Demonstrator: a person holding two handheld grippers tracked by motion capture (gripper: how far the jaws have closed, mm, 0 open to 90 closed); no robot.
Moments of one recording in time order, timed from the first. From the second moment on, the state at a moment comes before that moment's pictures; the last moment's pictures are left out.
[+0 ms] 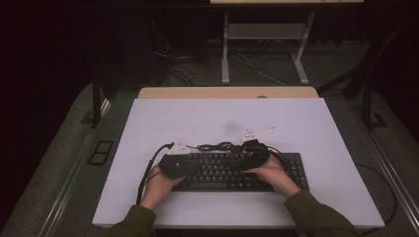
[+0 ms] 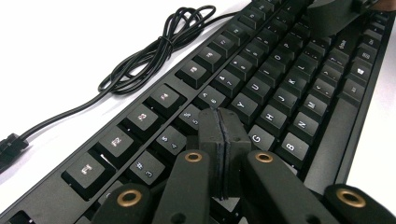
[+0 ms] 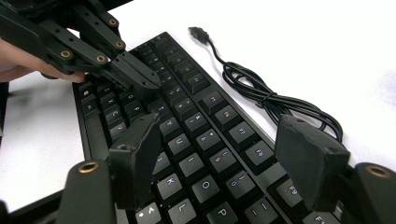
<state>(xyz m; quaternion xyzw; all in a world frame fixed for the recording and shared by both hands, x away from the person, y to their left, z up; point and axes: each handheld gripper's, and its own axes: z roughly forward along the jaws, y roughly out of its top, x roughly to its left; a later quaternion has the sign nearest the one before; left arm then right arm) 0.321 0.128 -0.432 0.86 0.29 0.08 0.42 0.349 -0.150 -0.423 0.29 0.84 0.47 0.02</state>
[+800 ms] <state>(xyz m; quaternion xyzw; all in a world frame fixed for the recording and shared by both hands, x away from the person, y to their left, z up) 0.309 0.140 -0.424 0.85 0.30 0.09 0.43 0.347 -0.151 -0.422 0.29 0.83 0.47 0.02</state>
